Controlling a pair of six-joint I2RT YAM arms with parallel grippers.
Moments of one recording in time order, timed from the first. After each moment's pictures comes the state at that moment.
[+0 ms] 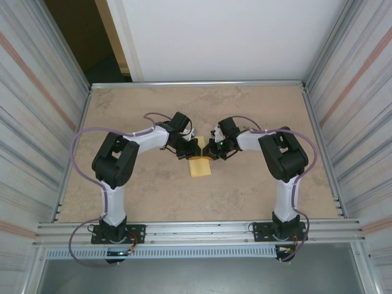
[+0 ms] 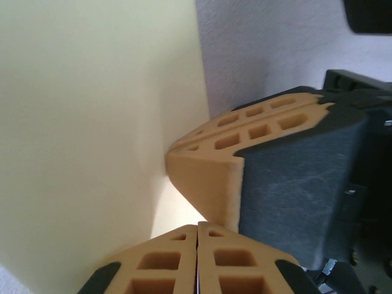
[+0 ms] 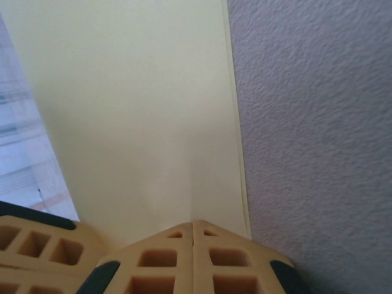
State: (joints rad) left arm -0.57 1.99 1.30 -0.51 0.58 -0.61; right arm 0.48 2.01 1.10 -0.18 -0.65 0.69
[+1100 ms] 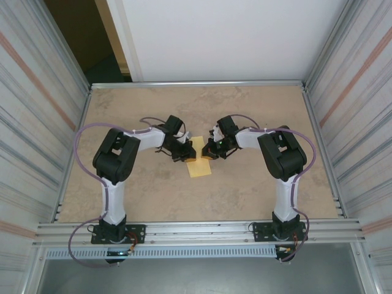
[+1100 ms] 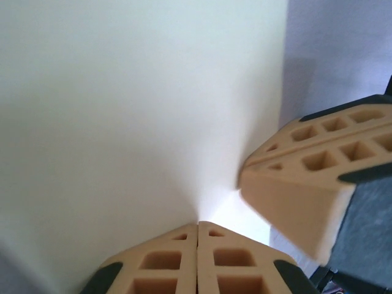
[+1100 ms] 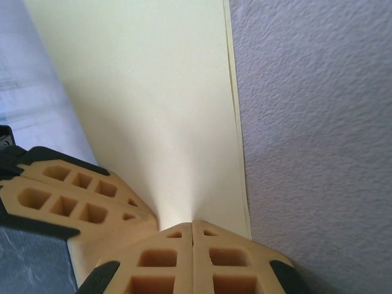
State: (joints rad) left arm -0.48 2.02 1.21 -0.44 0.65 -0.55; right arm 0.47 2.03 1.15 -0.26 -0.65 0.63
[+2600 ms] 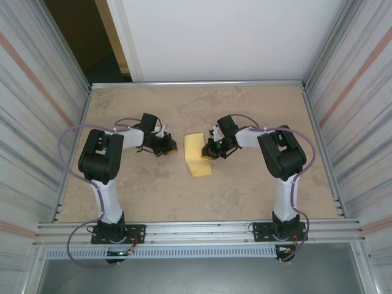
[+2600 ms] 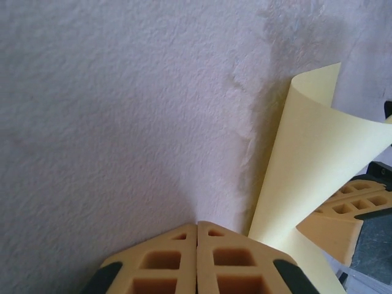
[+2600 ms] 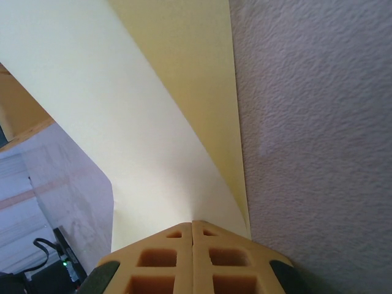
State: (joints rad) left arm -0.27 1.94 1.09 -0.28 0.64 -0.54; right arm 0.47 2.04 1.15 -0.28 -0.66 0.61
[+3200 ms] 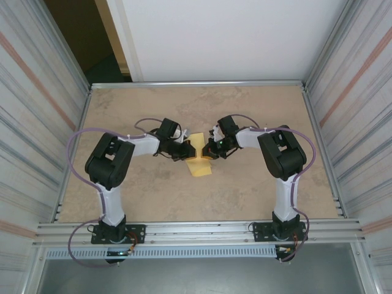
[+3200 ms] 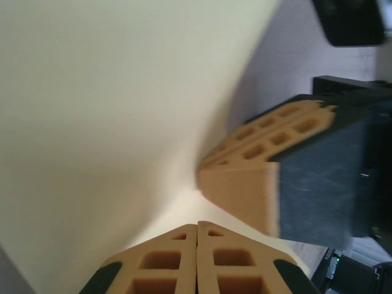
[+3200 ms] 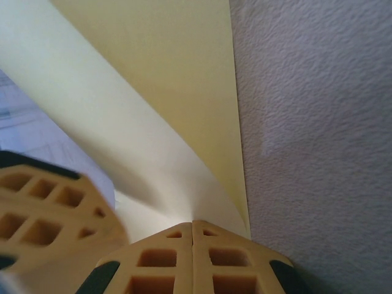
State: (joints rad) left arm -0.48 1.93 1.07 -0.16 0.67 -0.58; right arm 0.46 2.04 1.15 -0.27 -0.67 0.61
